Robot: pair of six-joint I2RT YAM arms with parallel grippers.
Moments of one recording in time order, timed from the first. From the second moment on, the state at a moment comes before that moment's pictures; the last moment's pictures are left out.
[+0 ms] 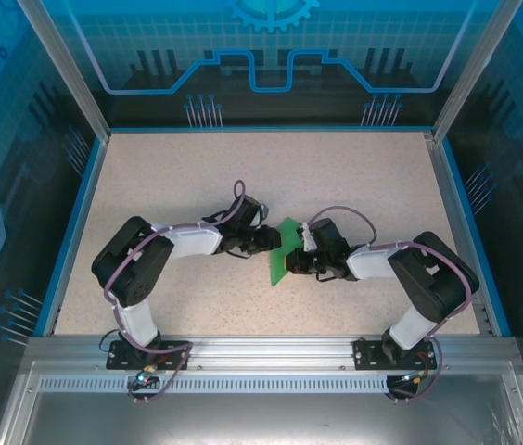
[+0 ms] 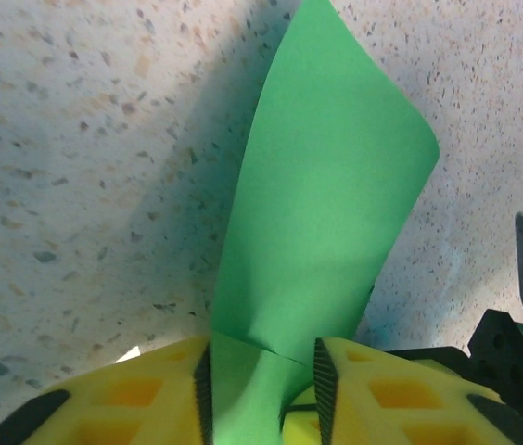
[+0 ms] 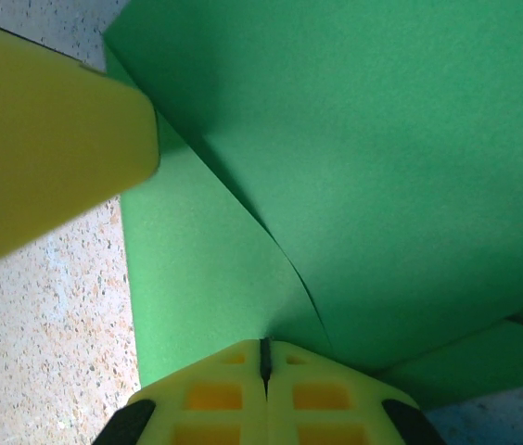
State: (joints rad) left arm -0.61 1.80 0.95 -0.04 0.35 -0.80; right arm 0.58 1.64 0.56 0.19 -0.40 0.63
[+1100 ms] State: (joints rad) left arm -0.75 1.81 1.12 -0.38 0.14 -0.67; right arm 0.56 1.62 0.55 0.19 -0.42 0.64
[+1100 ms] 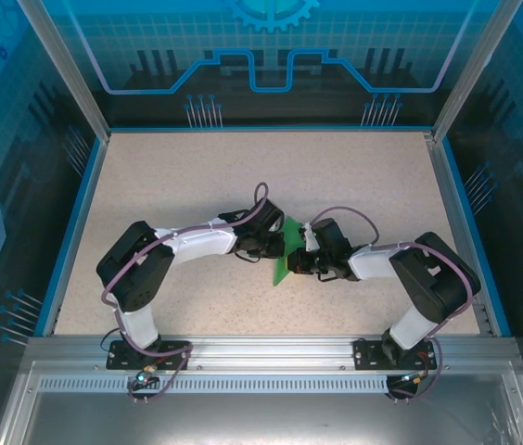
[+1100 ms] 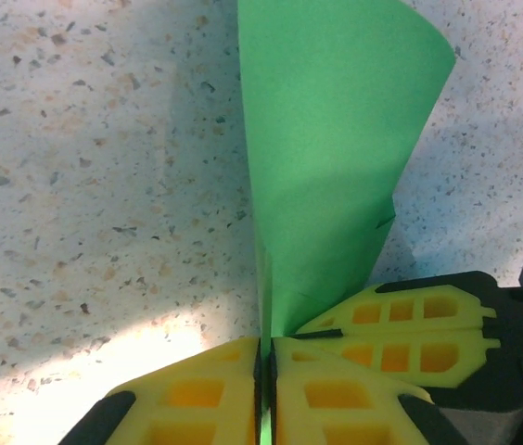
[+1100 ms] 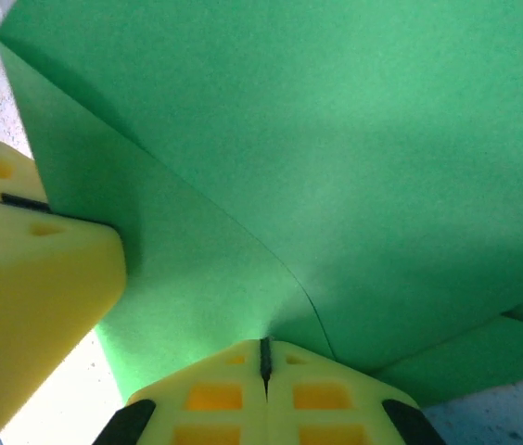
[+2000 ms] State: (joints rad) left arm -0.83 1.90 1.26 -0.57 -0.05 -0.61; right arm 0.55 1.62 0.53 0.22 -0.44 0.65
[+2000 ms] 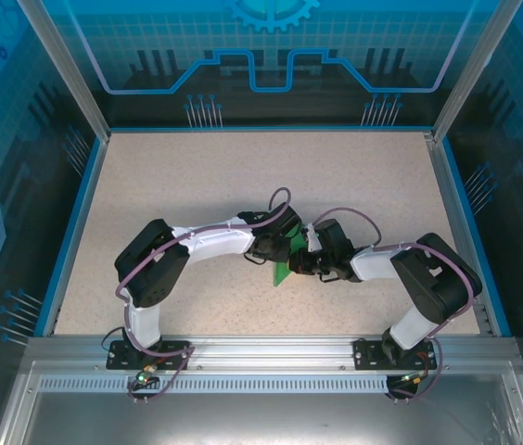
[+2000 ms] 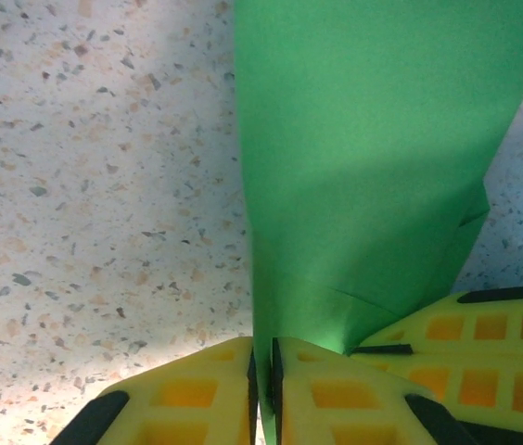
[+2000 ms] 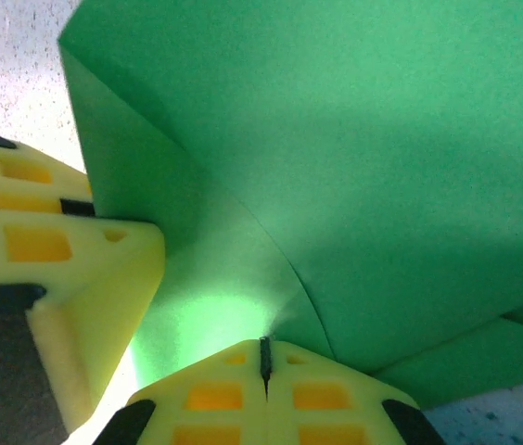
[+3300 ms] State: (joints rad) left arm -0.85 1.82 1.17 -0.51 0.01 -0.64; right arm 0.53 1.63 0.50 0.28 -0.49 0.67
